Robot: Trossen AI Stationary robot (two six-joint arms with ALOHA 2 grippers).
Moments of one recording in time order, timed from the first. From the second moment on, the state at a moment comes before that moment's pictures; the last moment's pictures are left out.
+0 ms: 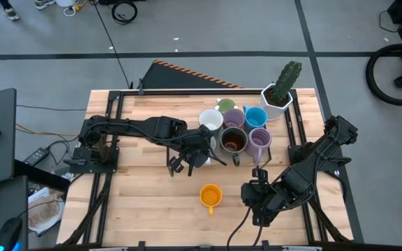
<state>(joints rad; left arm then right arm) -0.12 1.85 1.94 -1.15 -0.12 0.75 0.72 1.63 1.54 -1.12 0.26 0.81</state>
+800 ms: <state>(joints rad) -0.16 1.85 1.94 -1.07 -0.16 0.98 0.72 1.63 1.54 -1.12 0.26 0.81</state>
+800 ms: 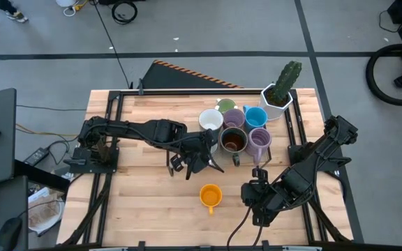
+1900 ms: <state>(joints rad) -0.16 1.83 1.94 -1.05 -0.22 1.03 0.72 1.63 1.54 -1.12 0.26 0.81</state>
